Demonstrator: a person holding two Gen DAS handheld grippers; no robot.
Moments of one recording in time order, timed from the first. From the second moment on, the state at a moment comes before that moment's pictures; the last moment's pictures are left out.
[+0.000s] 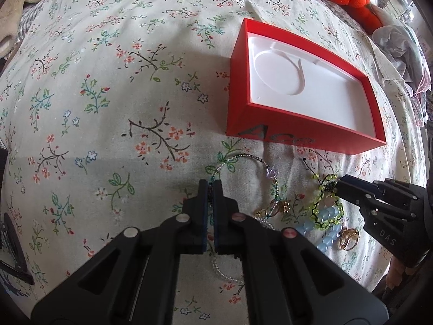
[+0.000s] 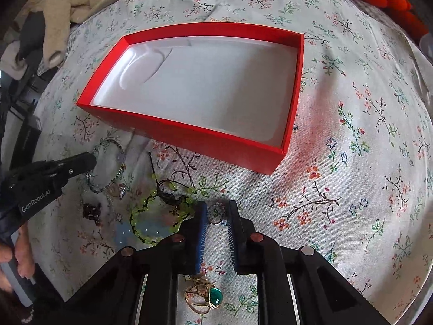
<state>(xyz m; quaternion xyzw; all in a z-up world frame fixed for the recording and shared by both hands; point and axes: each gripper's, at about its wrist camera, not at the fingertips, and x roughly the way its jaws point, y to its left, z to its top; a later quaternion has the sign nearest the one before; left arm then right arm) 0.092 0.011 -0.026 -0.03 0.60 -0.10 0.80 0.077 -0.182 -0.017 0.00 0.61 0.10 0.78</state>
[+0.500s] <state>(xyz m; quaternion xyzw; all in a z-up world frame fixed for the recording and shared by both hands) 0.075 0.007 0.009 -0.02 0.55 -0.12 0.83 0.064 -0.209 0.009 0.04 0.59 0.10 0.80</state>
